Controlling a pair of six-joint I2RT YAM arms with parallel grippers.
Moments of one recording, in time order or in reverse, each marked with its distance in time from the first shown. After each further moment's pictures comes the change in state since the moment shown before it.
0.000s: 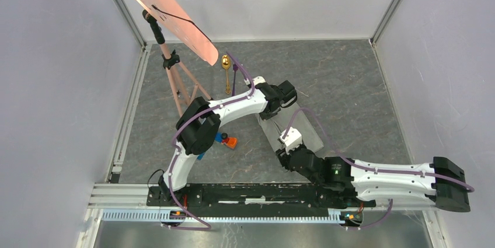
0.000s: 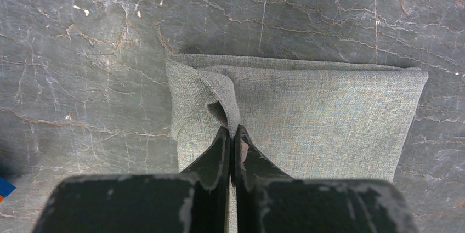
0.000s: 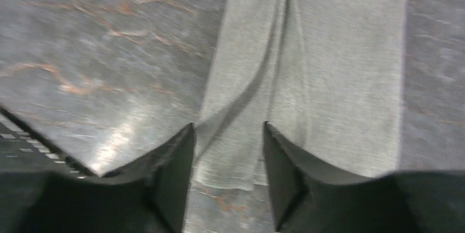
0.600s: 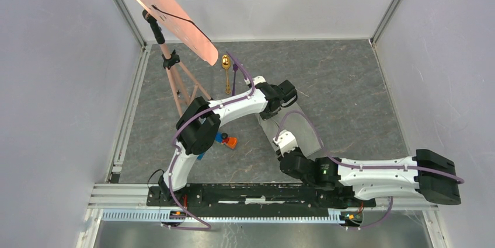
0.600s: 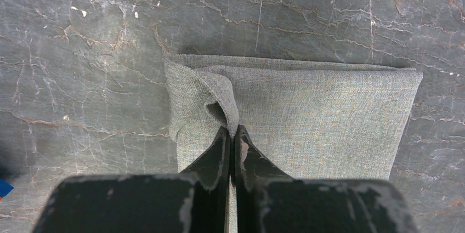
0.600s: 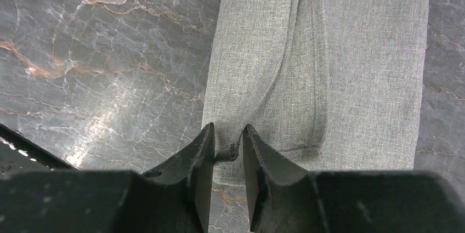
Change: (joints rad) left arm 0.000 0.001 0.006 0.000 0.000 0.000; right arm 0.020 0.161 0.024 -0.011 0.000 0.068
